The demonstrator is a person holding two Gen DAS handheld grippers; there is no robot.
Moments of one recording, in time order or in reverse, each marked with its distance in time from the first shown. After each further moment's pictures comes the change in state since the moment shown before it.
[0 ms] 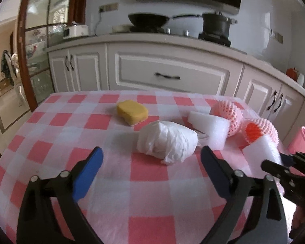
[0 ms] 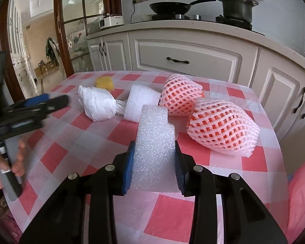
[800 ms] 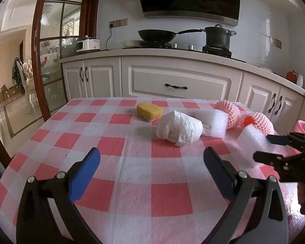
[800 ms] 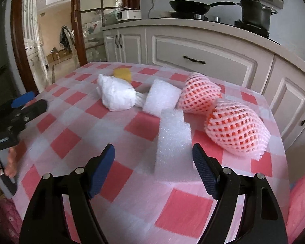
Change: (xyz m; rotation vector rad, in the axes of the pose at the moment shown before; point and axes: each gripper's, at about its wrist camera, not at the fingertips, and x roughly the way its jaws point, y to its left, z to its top) left arm -0.076 0.020 -0.051 0.002 -0.143 0.067; right arm -0.002 0.019 -0.005 -0.107 0.030 0.056
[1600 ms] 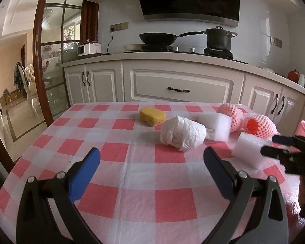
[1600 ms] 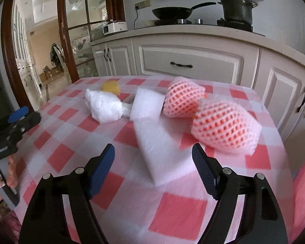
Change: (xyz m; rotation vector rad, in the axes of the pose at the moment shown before) left arm 0.003 -0.001 0.006 0.019 -0.022 0.020; right arm -0.007 -0.019 -0.001 0.108 -0.076 -0.023
